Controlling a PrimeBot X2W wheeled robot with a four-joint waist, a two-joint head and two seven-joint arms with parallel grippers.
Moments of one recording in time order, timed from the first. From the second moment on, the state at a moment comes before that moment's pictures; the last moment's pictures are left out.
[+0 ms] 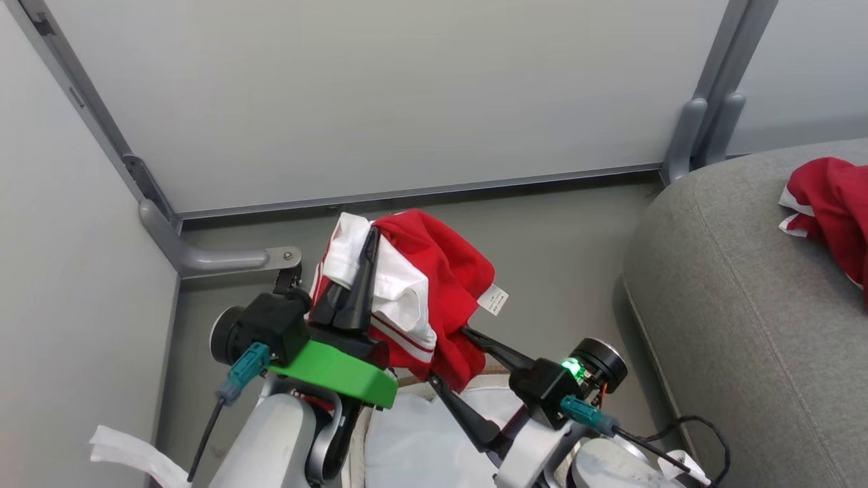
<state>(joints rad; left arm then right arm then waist) -0.29 0.05 -0.40 0.21 -0.37 -0.13 -0.26 -0.31 -0.08 0.67 0.33 0.20 0.13 -0.26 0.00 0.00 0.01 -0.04</state>
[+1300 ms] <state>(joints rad) -0.30 0.05 -0.46 0.22 -0.41 -0.12 -0.26 -0.36 -0.05 0.66 0.44 0.26 0.13 -0.26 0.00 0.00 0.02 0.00</state>
